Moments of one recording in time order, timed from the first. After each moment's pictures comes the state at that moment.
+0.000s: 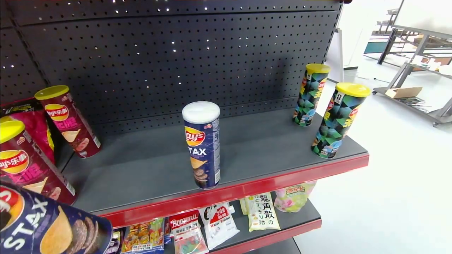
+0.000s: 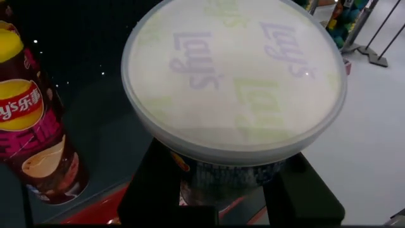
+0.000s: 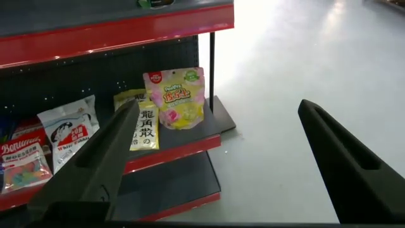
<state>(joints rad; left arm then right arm) 0.00 0.52 -0.44 -0.08 -0.42 -0.06 -0.09 0.10 0.00 0.00 0.01 -0.01</state>
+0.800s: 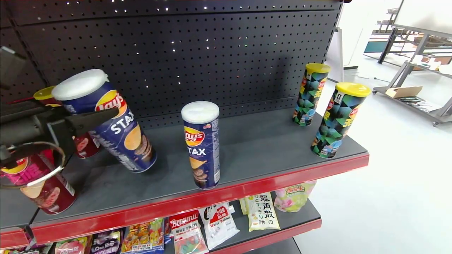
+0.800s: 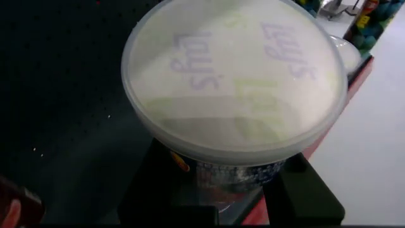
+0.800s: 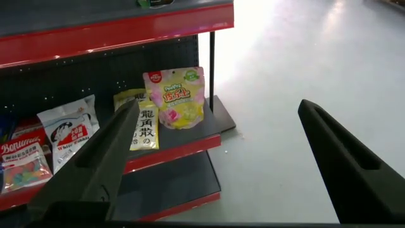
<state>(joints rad) -0.09 1.26 -0.72 -0.44 -0.46 0.05 -0.09 0.10 0.00 0.00 0.01 -0.01</state>
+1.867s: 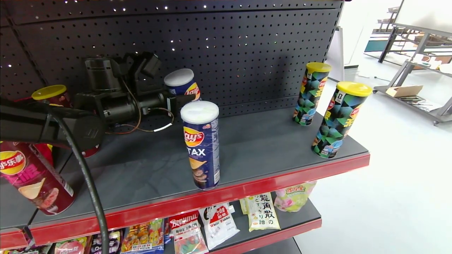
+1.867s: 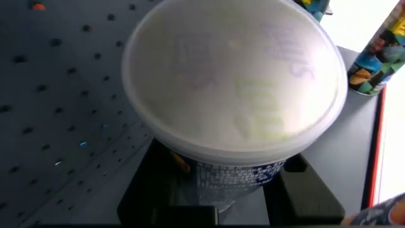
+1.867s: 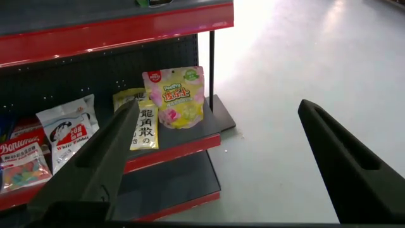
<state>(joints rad) -0.27 1.91 -1.19 -0.62 -0.47 0.06 -0.09 0.10 0.00 0.00 0.01 -0.01</state>
